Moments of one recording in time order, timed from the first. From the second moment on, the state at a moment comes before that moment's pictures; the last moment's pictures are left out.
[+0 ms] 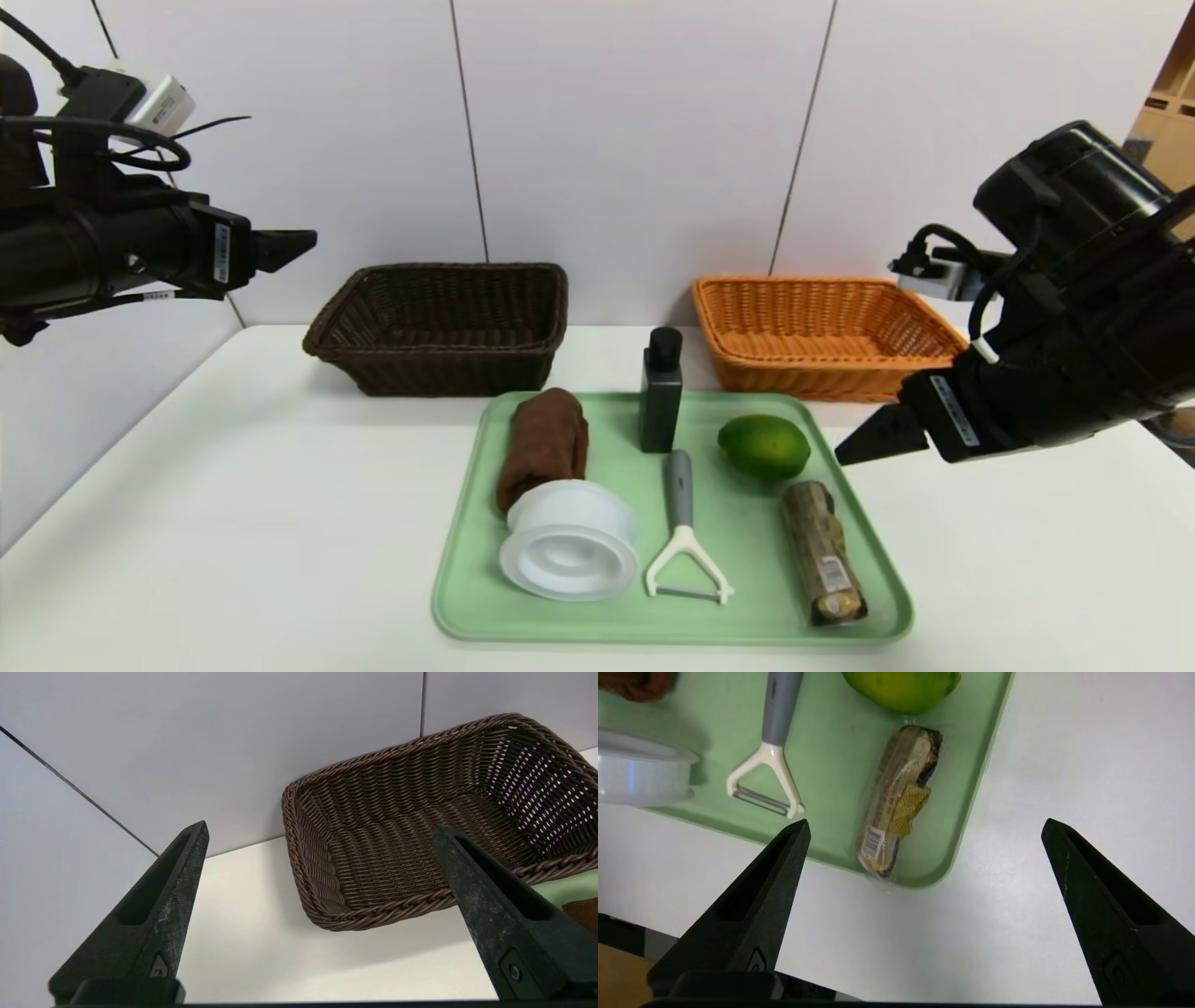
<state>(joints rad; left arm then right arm) -0.02 1.48 -1.09 -0.26 -0.07 0.28 0.43 1.60 -1.43 0.86 0.02 0.20</state>
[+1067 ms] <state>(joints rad) -0.05 1.46 -0.94 -0.36 -0.07 0.32 0.52 1.62 -1.03 0.42 0.03 0.25</state>
